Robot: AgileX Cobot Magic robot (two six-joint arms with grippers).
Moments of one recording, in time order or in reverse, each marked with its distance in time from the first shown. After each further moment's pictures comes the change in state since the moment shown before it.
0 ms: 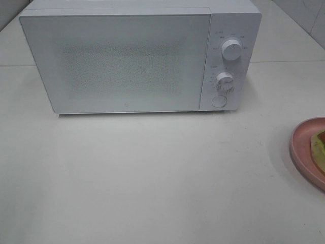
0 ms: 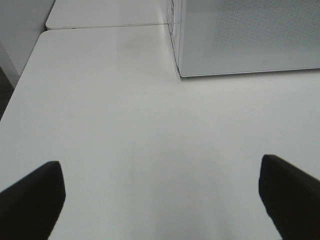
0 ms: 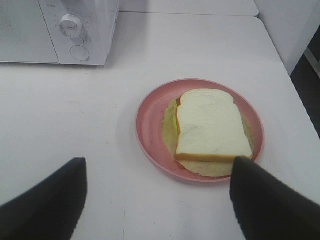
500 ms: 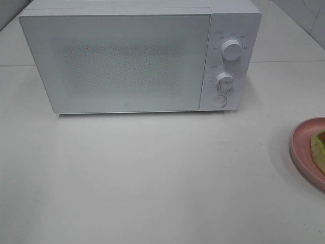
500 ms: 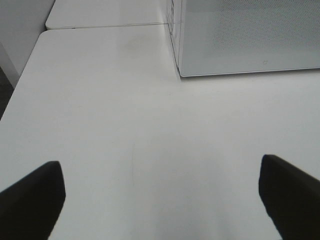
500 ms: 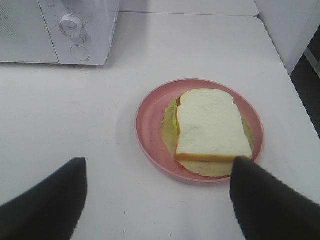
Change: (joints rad) left arm 0.000 0.000 0.000 0.000 0.000 0.000; right arm 0.000 0.000 0.000 0.000 0.000 0.000
